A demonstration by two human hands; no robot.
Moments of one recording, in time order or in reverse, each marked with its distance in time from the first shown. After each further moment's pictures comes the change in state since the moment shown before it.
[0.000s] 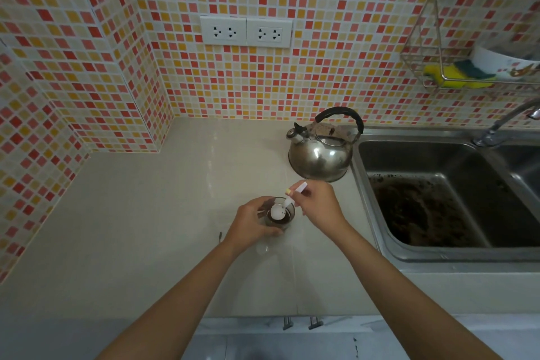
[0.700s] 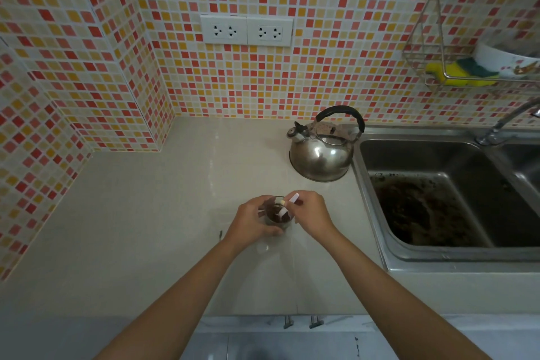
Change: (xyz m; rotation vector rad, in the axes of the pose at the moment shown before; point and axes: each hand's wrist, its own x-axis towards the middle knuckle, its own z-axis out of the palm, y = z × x) left_hand -0.001 0.007 -0.001 0.040 -0.004 -0.063; right_hand 0.000 0.021 0.024 -0.080 -0.048 0.123
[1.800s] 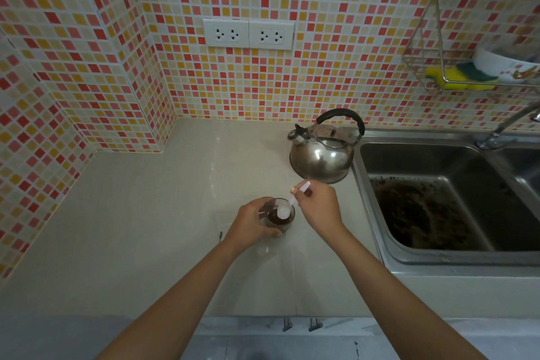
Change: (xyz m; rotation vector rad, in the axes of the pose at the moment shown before) left_hand -0.004 0.005 0.001 0.009 -0.001 -0.005; right_hand -0.007 -0.017 -0.020 0.032 0.176 -0.097
